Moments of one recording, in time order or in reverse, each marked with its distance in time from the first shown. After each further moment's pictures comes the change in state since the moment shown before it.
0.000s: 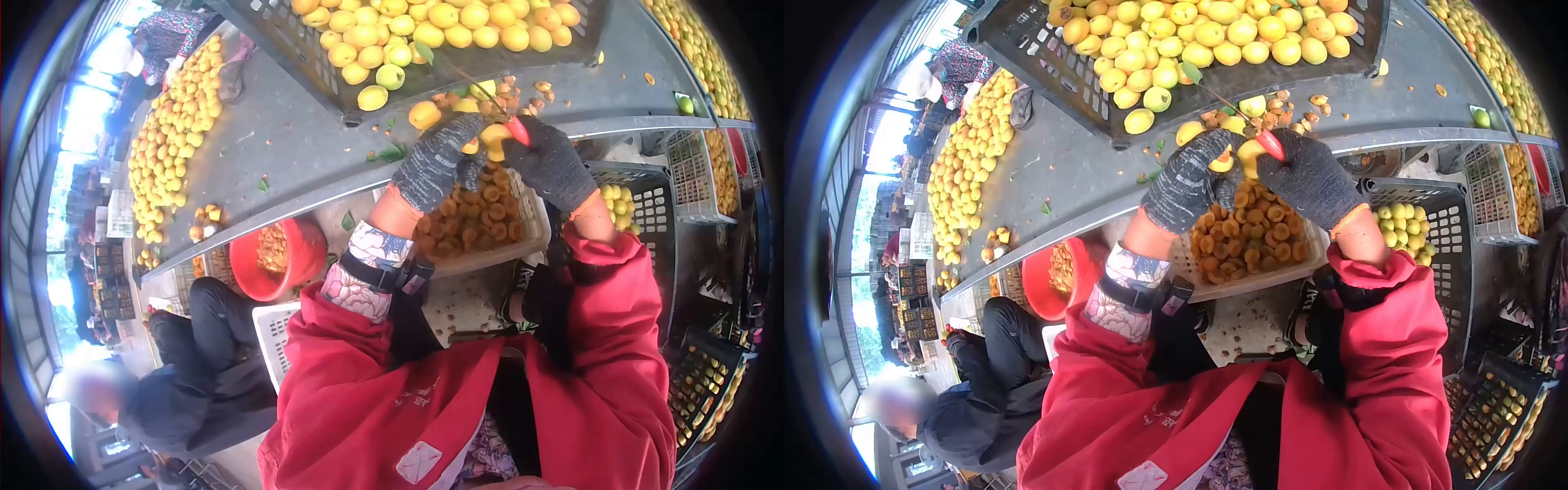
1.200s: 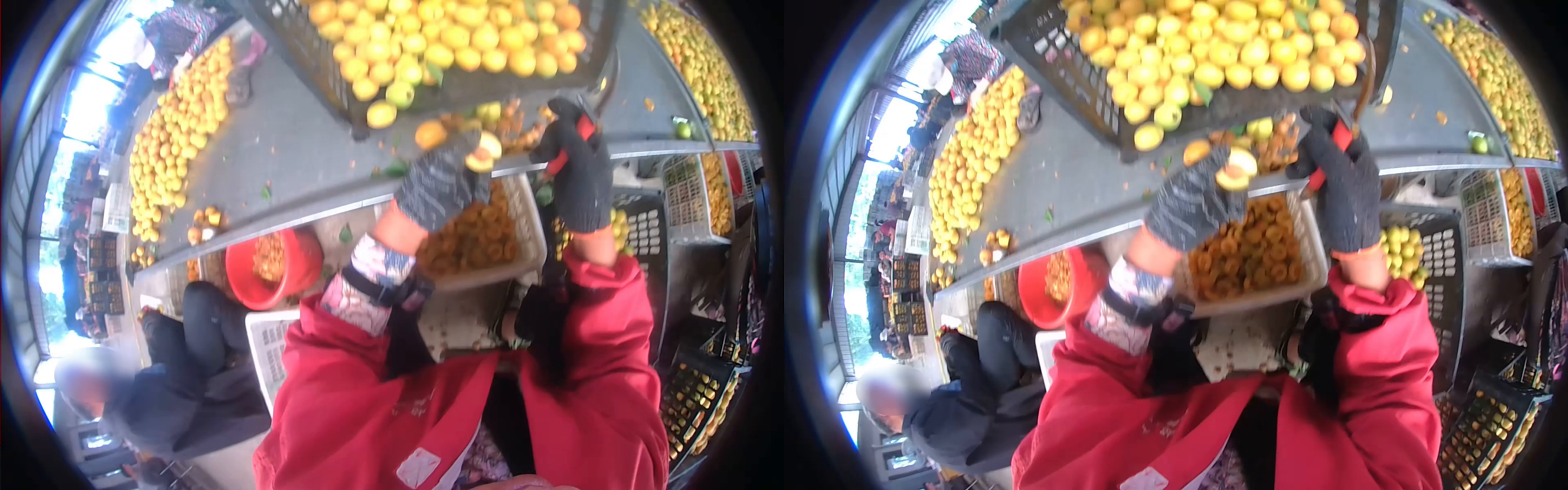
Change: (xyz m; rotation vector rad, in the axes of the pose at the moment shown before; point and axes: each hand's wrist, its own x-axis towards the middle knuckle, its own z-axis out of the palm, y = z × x) left_hand 0.010 -0.018 -0.016 1.334 0.071 0.946; right_hand -0.005 -0.027 -0.010 0.908 0.403 0.029
